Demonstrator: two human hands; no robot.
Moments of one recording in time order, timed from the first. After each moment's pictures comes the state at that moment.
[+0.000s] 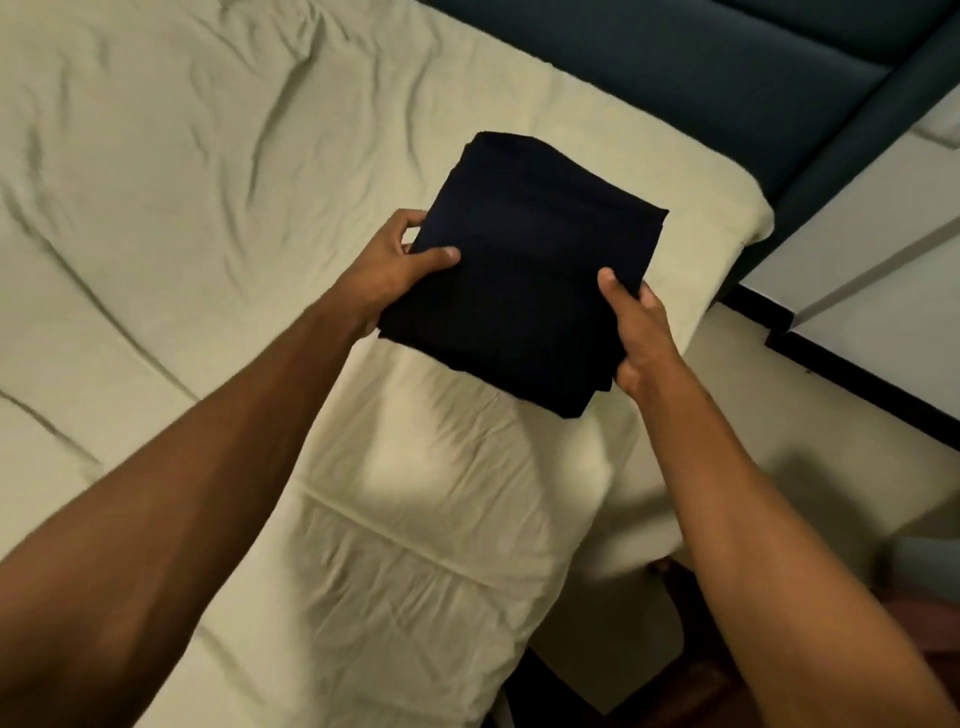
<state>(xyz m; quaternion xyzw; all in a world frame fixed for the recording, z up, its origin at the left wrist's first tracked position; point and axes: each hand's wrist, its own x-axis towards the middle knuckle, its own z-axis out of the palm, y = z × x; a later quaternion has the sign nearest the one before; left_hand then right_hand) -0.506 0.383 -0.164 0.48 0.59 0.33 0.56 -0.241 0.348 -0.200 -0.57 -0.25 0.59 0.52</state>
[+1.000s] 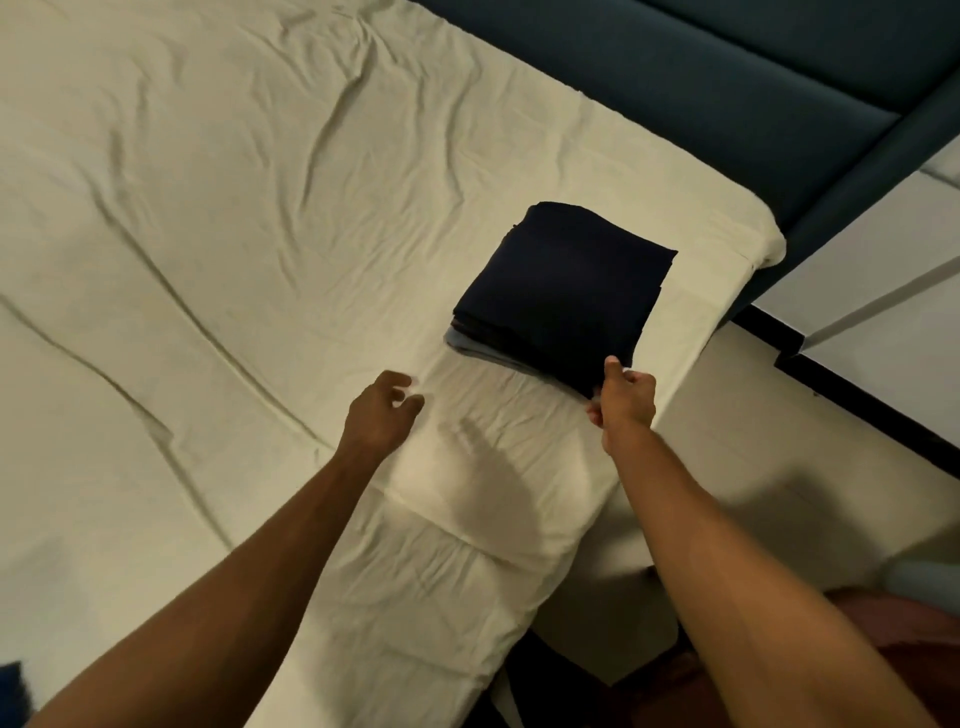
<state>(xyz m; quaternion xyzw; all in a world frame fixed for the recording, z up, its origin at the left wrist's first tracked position) -0.542 0.240 -0.231 0.45 0.77 0.20 0.41 -0.263 0.296 -0.241 -0.80 -0.19 0.43 0.36</state>
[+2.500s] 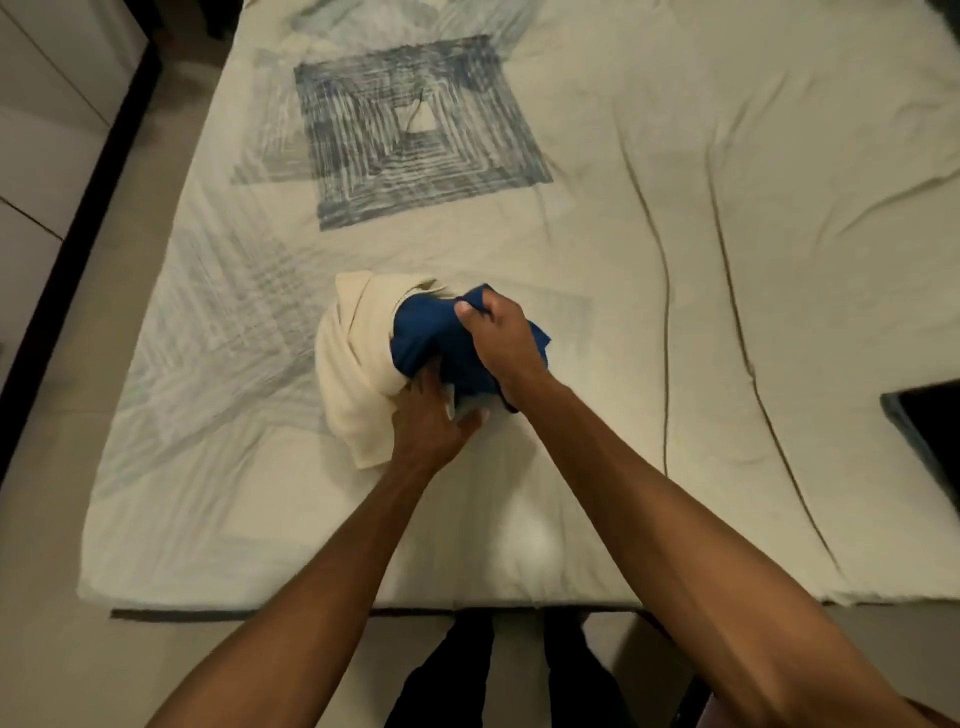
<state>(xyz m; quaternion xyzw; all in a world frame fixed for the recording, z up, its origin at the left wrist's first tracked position) -0.813 -0.326 -0.145 0.15 0.90 0.34 0.21 -0.819 -0.199 -0.063 -0.32 -0.73 0.60 0.07</state>
